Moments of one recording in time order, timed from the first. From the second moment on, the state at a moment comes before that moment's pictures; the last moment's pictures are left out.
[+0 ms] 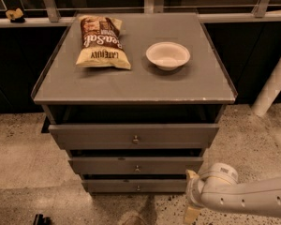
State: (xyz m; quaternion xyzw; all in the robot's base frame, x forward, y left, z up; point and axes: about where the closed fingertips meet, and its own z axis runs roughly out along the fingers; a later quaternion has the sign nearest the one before) arm 0.423 -0.199 0.423 -0.62 0.77 -0.03 0.15
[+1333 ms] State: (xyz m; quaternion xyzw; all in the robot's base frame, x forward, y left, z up) arm 0.443 -0.171 0.390 -0.56 0.81 -0.03 0.18
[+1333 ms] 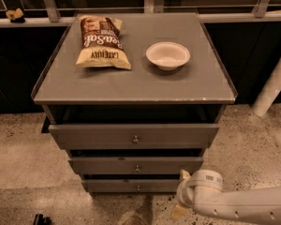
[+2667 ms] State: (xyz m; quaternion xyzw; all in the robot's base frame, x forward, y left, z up) arm 0.523 -0.143 0.405 -0.52 0.78 -0.13 0.32
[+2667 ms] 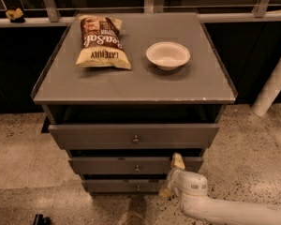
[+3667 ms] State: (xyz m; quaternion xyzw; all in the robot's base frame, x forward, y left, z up) arm 0.567 -0.132 0.384 -0.58 0.77 -0.12 0.26
